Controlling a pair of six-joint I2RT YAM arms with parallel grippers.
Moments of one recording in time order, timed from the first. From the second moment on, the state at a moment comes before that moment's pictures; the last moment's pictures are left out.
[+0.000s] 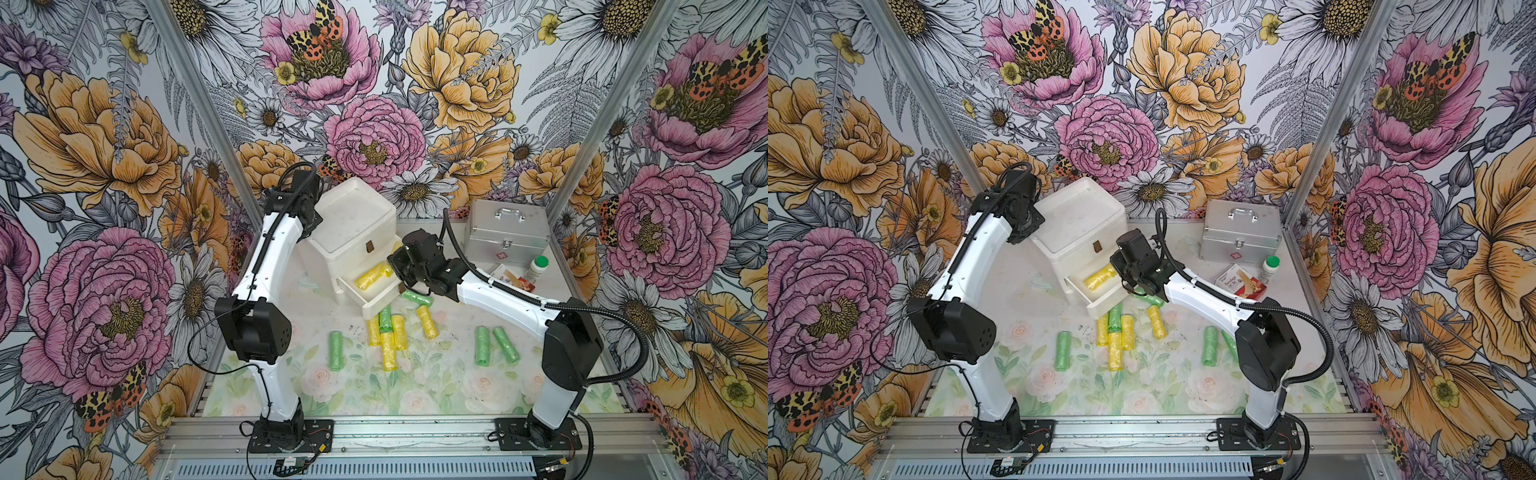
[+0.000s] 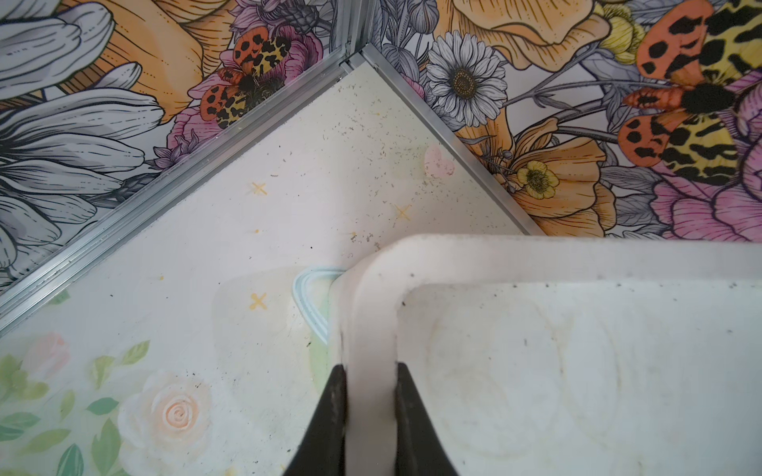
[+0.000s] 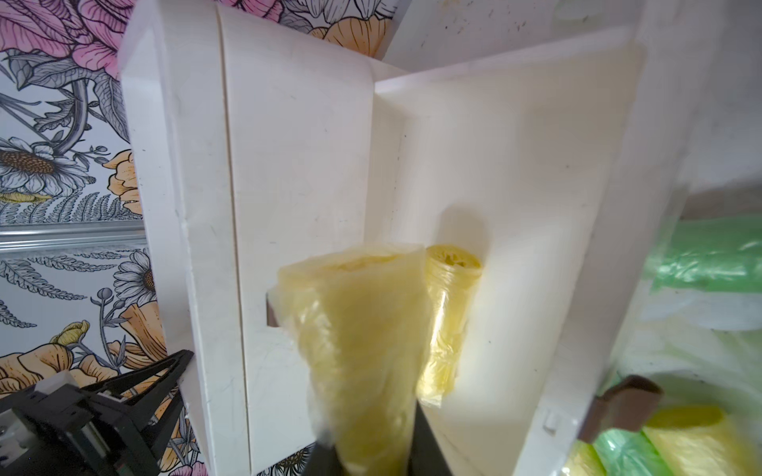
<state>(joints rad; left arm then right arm) -0.14 1.88 2.05 -1.21 -0.42 -0.87 0.77 1.80 1.48 -0.29 0.07 1.47</state>
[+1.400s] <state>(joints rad) -0.15 1.84 1.98 -1.15 -0.44 -0.87 0.82 1.49 1.38 -0.46 -0.03 1.41</state>
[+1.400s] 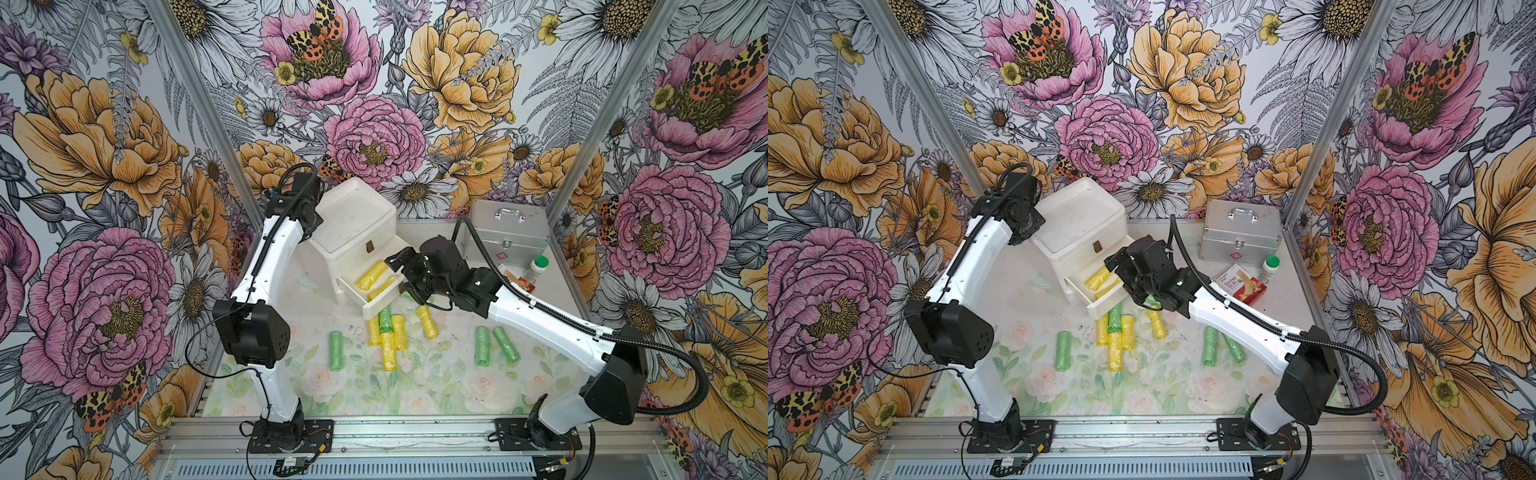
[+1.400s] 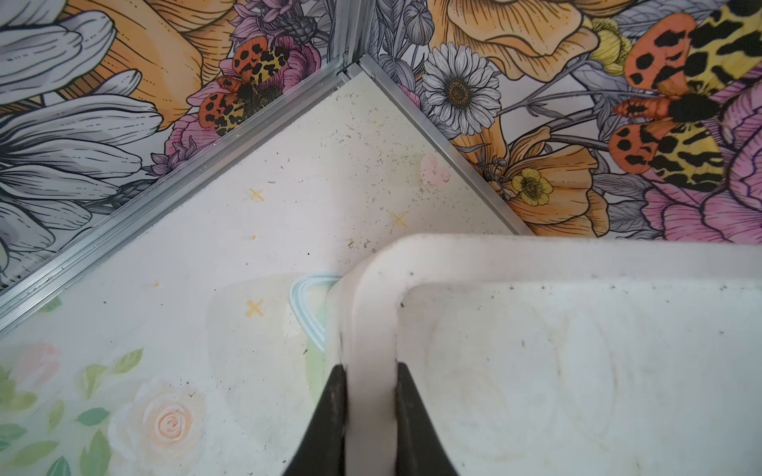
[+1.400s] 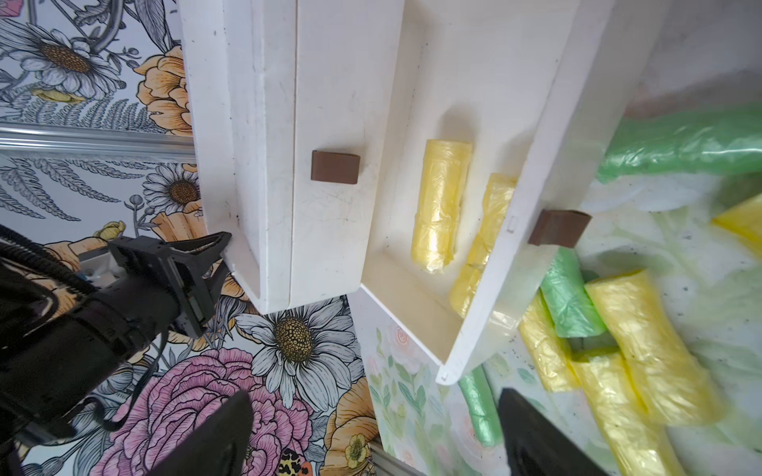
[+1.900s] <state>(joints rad) -0.17 1.83 1.93 -1.11 -0.51 -0.87 0.75 1.35 1.34 -0.49 -0.03 1.40</state>
